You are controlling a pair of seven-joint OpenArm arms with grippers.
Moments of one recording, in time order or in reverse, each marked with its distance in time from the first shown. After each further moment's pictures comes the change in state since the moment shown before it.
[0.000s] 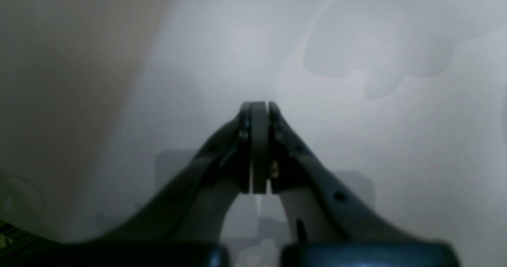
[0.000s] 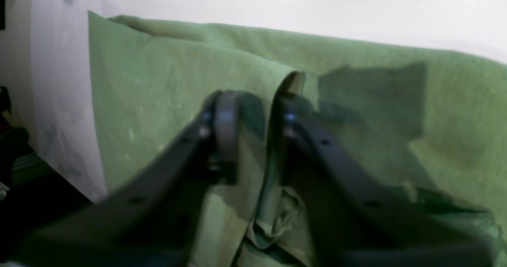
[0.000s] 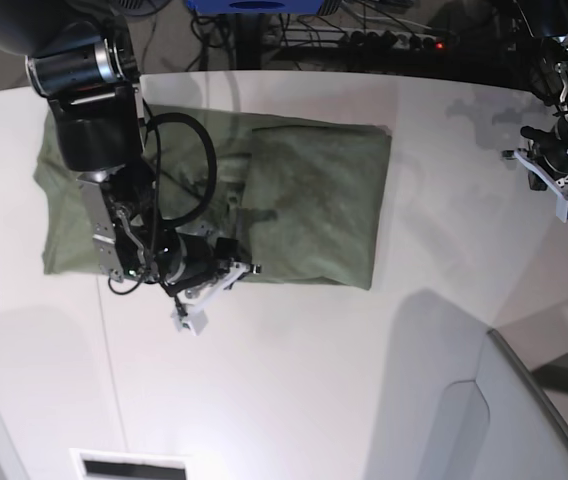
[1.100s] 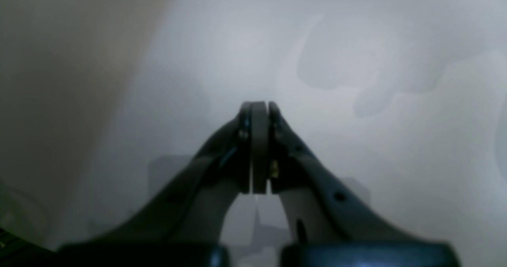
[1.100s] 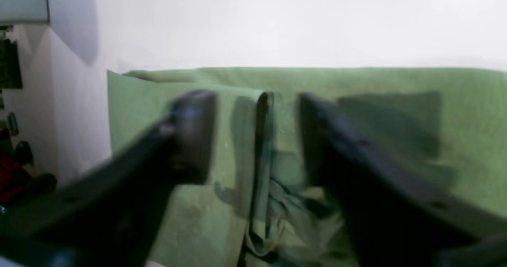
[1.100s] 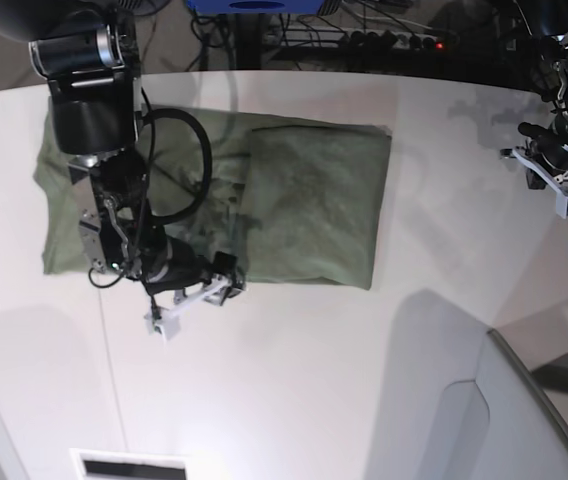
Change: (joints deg) left arm 0.0 0.0 0.1 -2.5 0.0 0.0 -3.9; right arm -3.5 -0.6 4.7 6.8 0.5 -4.8 2.8
